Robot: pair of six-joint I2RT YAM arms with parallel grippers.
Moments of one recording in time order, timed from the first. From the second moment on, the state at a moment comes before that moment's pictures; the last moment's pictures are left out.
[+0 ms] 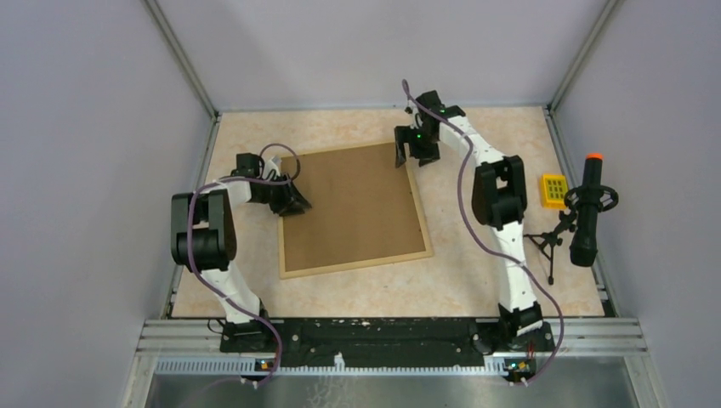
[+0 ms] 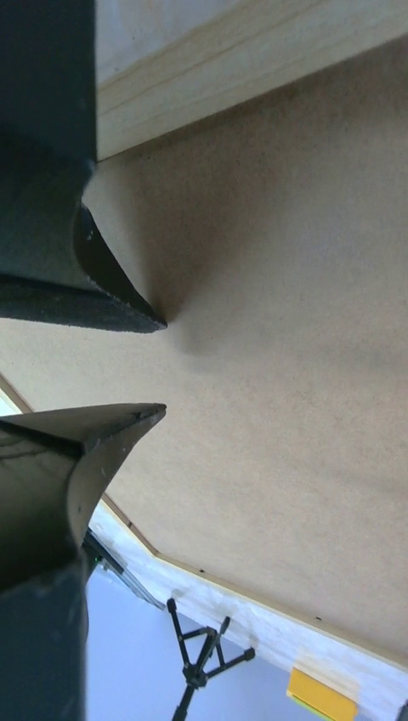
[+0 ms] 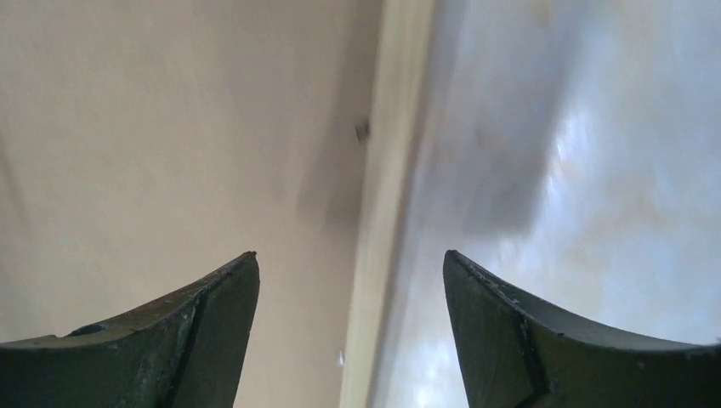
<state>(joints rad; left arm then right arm) 0.10 1.83 1.04 -0.34 0.67 -0.35 0.35 2.48 2.28 -0.88 -0.24 0.18</state>
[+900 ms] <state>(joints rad) 0.11 1.43 0.82 -0.39 0.41 -0.41 0.33 1.66 0.92 -0.29 -0.37 0.48</state>
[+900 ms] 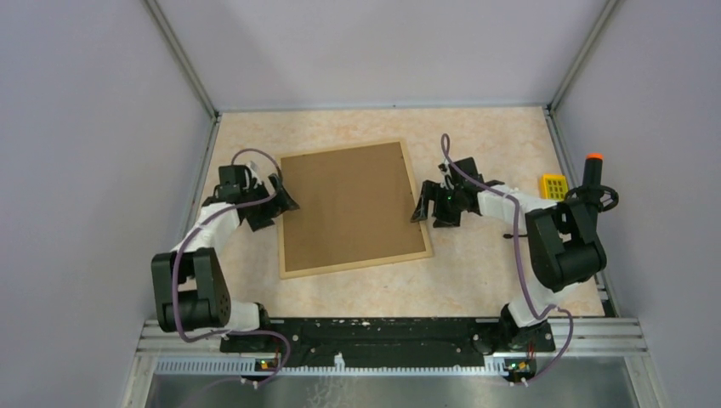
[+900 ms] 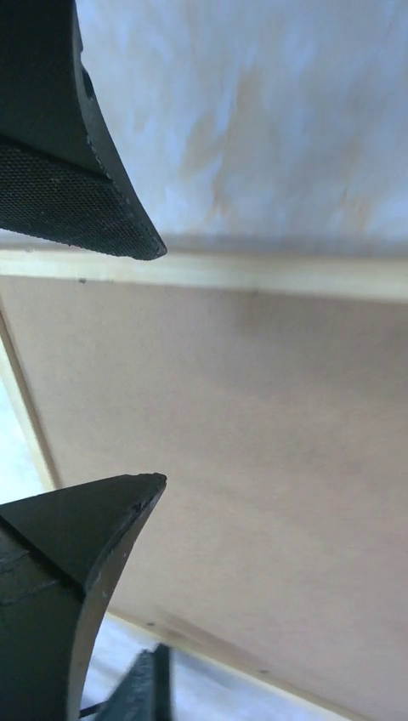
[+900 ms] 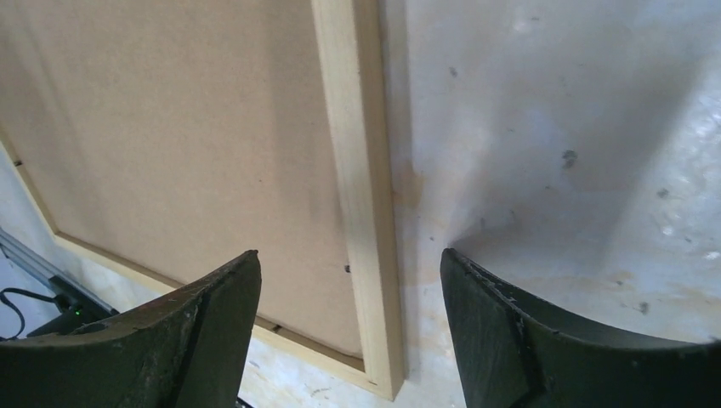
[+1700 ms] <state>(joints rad) -0.40 1.17 0.50 -0.27 0.19 -0.77 0.31 2.09 1.43 -0.11 -0.27 0.49</state>
